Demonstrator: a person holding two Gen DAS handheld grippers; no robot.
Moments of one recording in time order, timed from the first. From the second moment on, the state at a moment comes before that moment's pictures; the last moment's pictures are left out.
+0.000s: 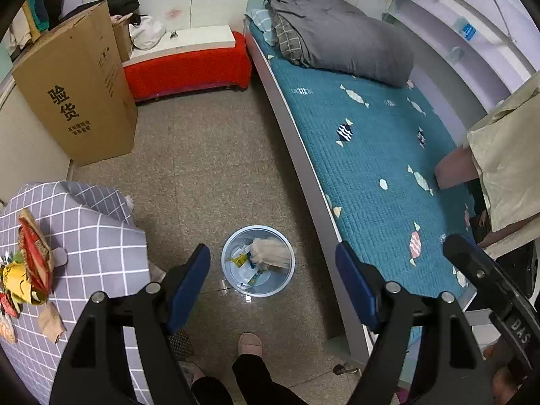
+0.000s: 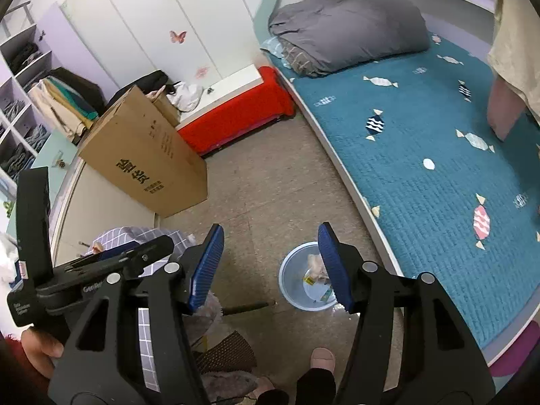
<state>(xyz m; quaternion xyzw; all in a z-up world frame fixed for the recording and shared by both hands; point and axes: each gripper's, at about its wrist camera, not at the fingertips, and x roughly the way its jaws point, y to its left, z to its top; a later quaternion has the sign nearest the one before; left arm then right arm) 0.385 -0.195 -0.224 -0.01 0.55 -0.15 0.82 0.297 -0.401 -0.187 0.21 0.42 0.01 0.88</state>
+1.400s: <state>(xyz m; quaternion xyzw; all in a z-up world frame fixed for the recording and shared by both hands) 0.247 0.162 -0.190 -0.17 0.51 -0.02 0.84 0.232 -0.083 -0.165 0.14 0.45 0.16 0.87</state>
